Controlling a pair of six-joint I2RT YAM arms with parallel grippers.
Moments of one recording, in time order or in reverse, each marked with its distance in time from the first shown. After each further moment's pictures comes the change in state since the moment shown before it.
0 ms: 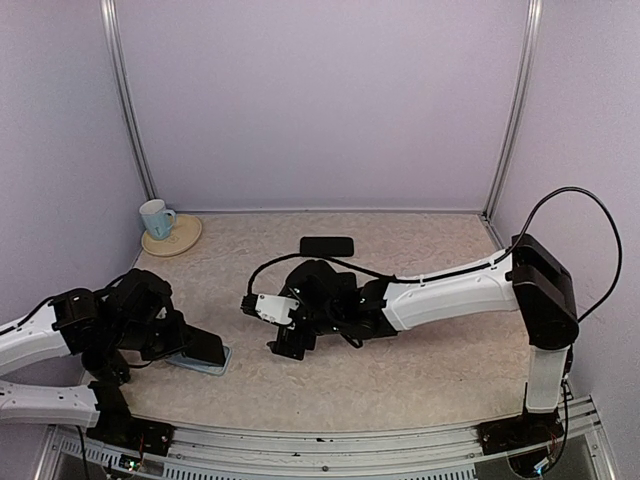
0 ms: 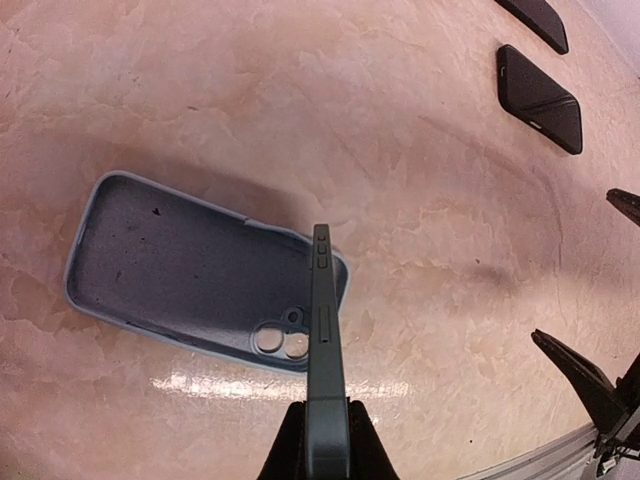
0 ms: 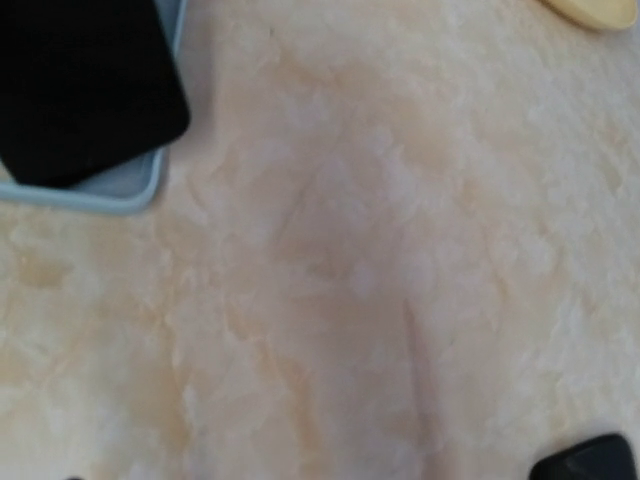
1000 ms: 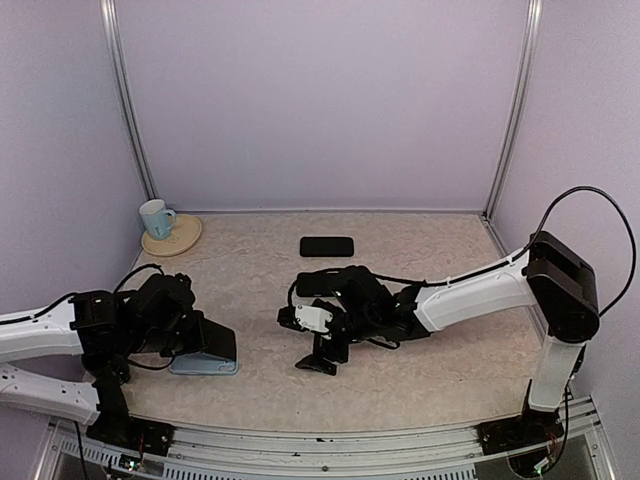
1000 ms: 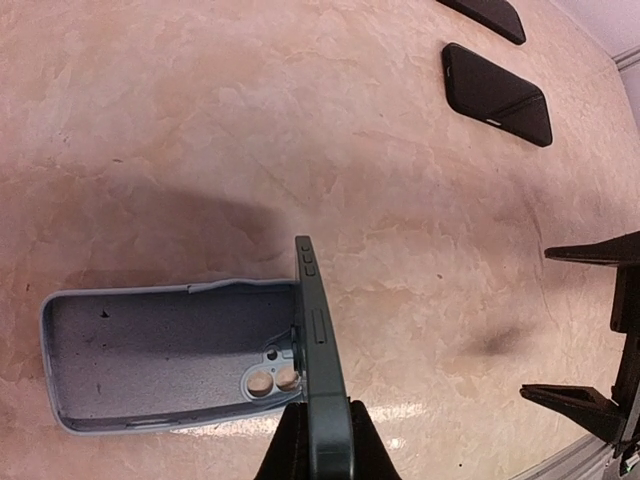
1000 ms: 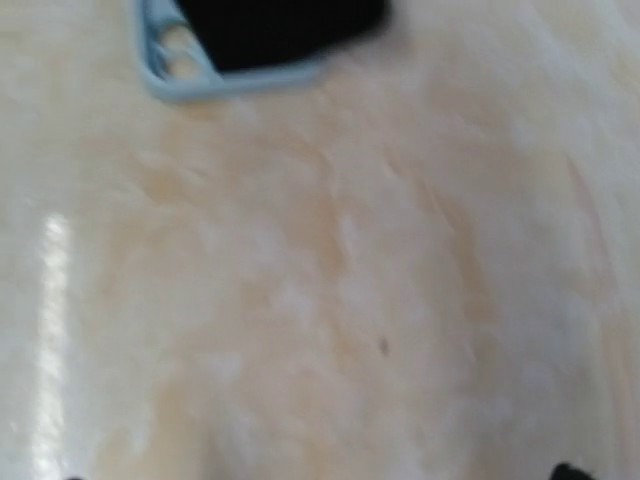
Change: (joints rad) left arm -0.150 0.144 0.010 0.173 -0.123 0.008; right arm -0.109 -0.125 -0.304 0.102 -0.335 0.060
